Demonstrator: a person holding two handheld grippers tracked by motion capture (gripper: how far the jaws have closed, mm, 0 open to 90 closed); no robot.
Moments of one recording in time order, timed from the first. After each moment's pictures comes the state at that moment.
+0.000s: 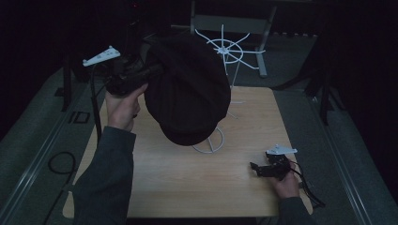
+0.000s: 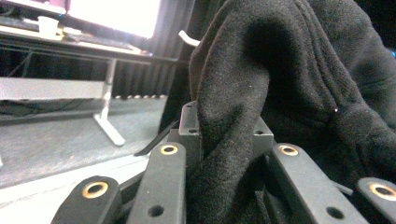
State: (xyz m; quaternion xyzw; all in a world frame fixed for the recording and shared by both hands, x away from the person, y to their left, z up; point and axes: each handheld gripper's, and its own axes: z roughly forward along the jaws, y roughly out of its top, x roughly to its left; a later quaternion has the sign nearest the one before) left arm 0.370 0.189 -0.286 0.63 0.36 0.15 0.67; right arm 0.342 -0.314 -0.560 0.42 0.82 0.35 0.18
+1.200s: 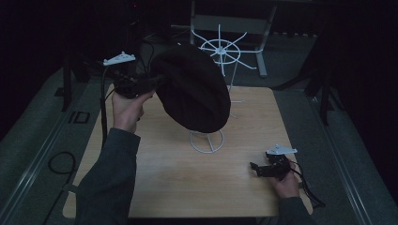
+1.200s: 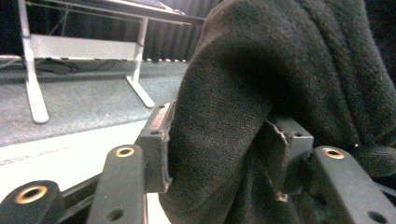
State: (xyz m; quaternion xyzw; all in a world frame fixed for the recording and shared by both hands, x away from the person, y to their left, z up) left arm 0.386 0.177 -0.303 0.67 0.42 0.15 0.60; right arm 0.342 -0.314 -0.560 0.42 0.82 0.35 0.18
